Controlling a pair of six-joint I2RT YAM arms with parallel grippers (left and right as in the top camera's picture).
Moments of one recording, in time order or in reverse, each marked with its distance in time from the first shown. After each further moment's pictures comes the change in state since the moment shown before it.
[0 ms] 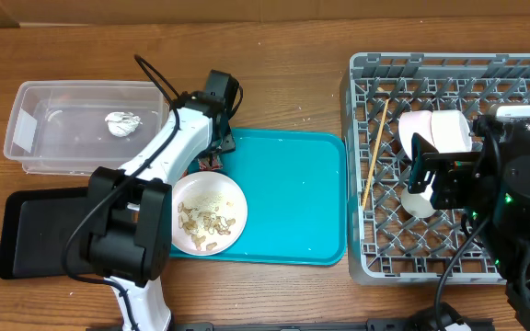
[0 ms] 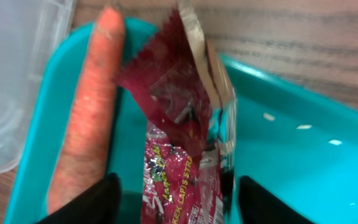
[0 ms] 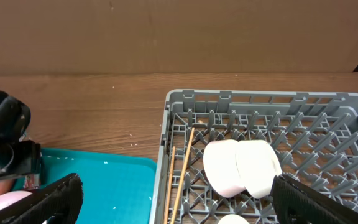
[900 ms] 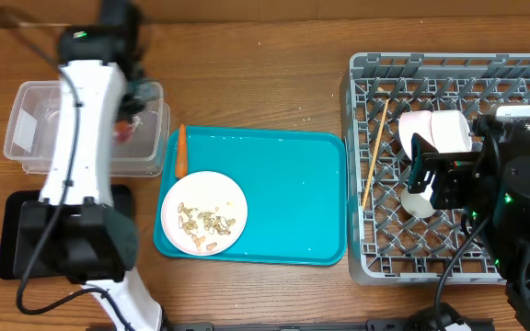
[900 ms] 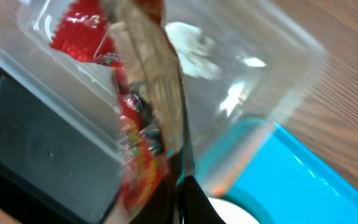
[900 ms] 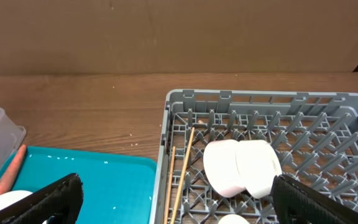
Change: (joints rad) left arm 0.360 -0.022 0.561 -0.568 0.022 0.046; right arm 0.000 0.000 0.000 0.000 0.000 0.000
